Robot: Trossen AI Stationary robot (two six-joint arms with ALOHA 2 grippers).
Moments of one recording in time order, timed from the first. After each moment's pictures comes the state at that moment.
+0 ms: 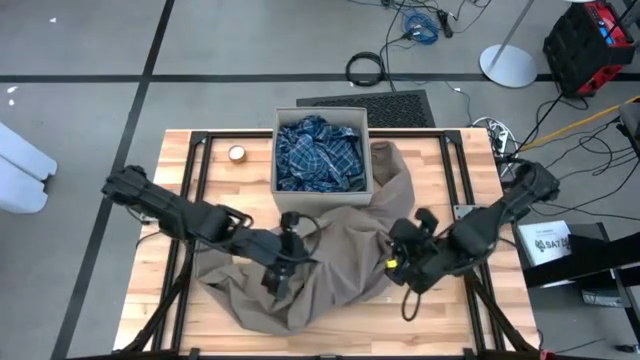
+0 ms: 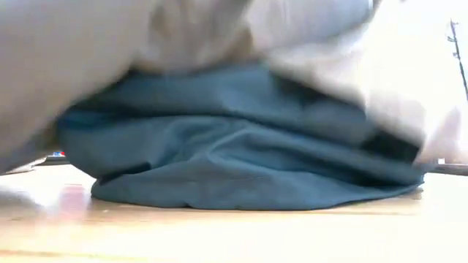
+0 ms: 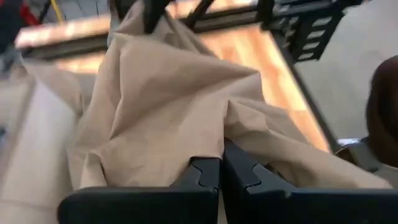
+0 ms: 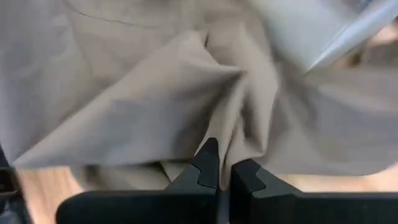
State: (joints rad) left arm -0.41 1.49 1.44 -0.56 -0.24 -0.08; right arm 0.61 1.46 1.45 -1.25 0.57 1.14
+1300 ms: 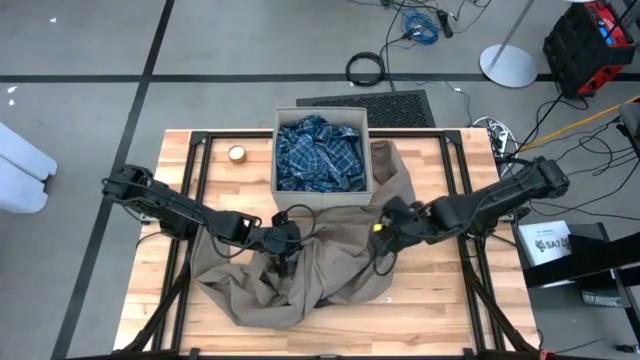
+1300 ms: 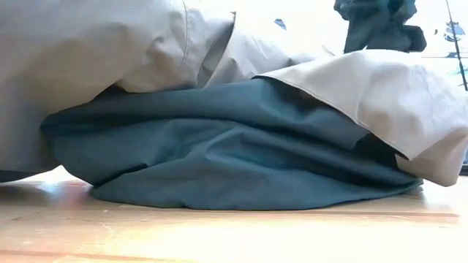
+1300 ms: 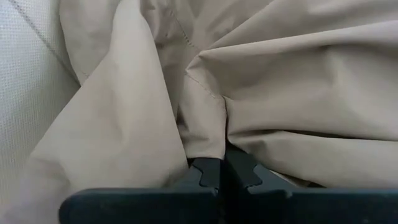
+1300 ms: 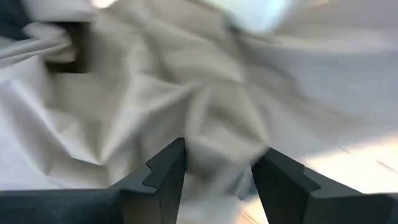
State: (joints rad) left arm -0.27 1.49 0.78 -0.04 -0.21 -0.38; right arm 0.35 1.34 1.12 -0.96 0.37 1.24
